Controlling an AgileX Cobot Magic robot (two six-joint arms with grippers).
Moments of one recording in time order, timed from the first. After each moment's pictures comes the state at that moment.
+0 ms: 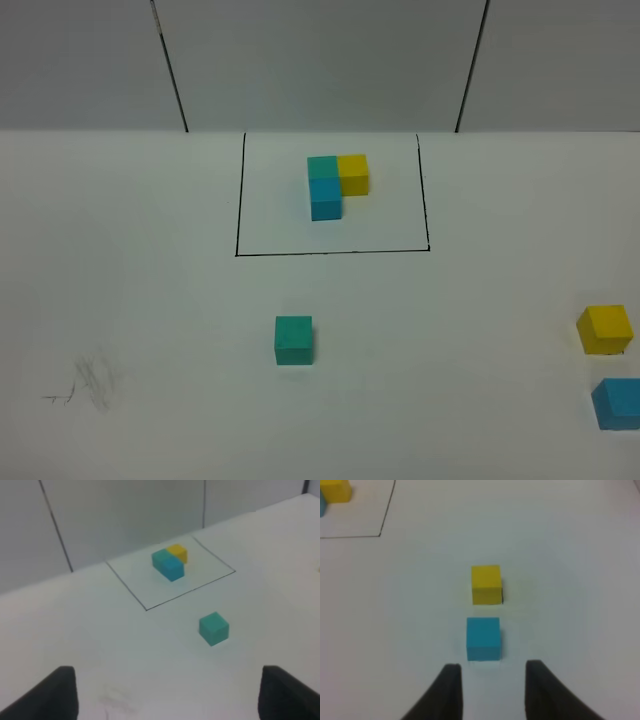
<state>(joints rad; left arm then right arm) -0.33 0.08 -0.81 -0.06 1.07 0.14 -0.09 -0.01 -0.49 0.07 1.07 -0.06</state>
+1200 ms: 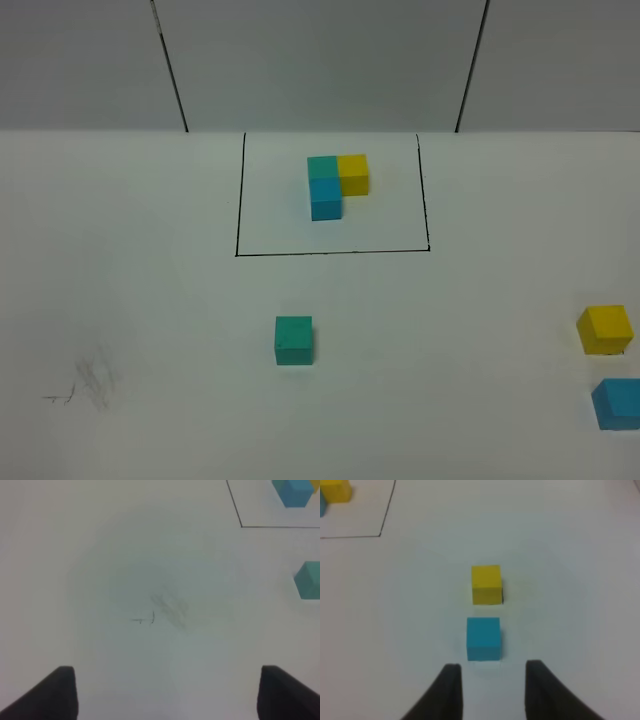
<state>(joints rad) -0.03 -0.01 -0.51 -0.02 1.07 -0.04 -0.09 -0.01 -0.49 0.07 1.07 -0.06</state>
